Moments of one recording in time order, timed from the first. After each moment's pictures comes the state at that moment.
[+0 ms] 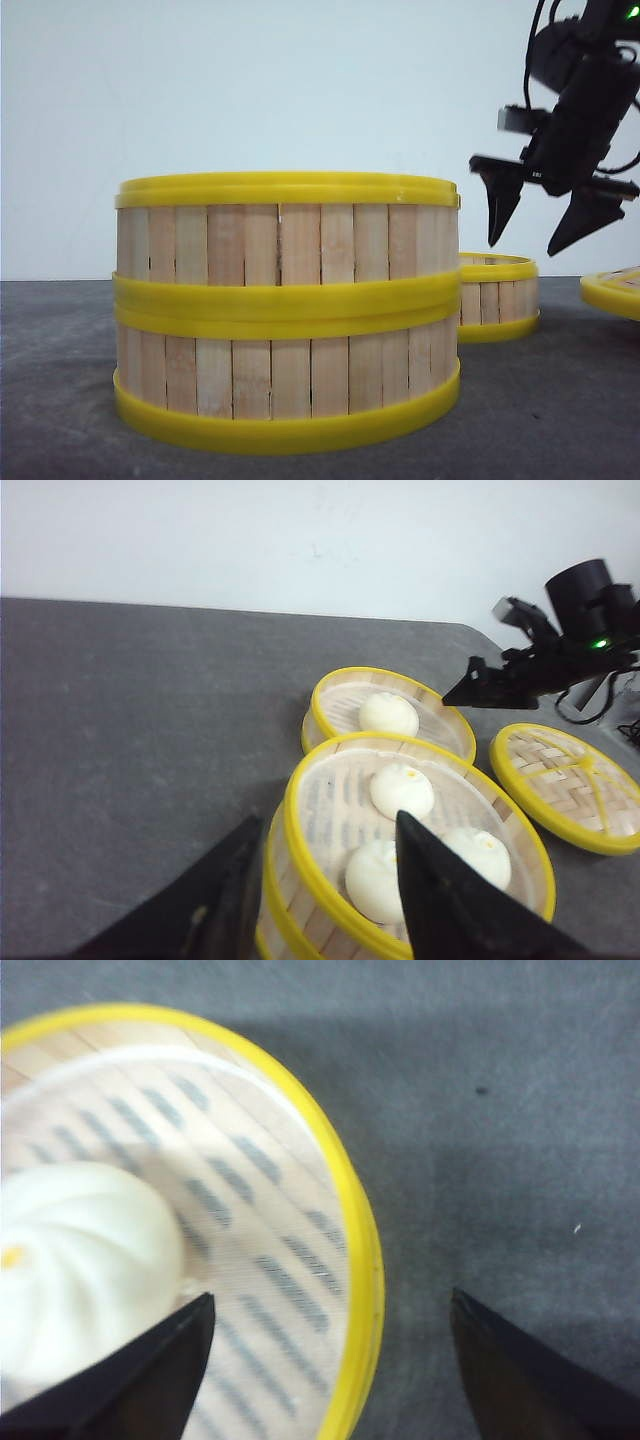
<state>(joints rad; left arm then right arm) -0.40 0.34 0.80 -0.67 0.13 -0.26 0.12 1.80 1.32 -0.41 -0.12 0.21</state>
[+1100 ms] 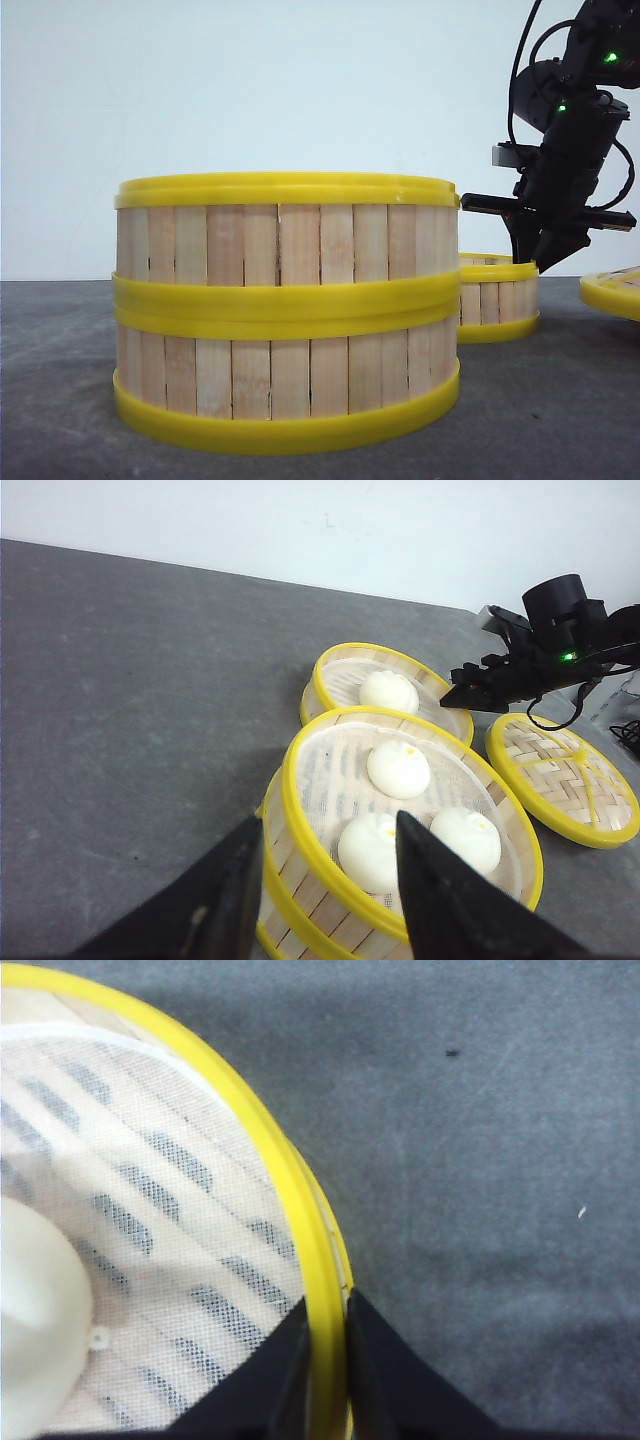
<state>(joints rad) -0.40 0.33 0.80 -0.73 0.13 -0.32 0.13 1.88 1.32 -0.36 -0.04 0.29</state>
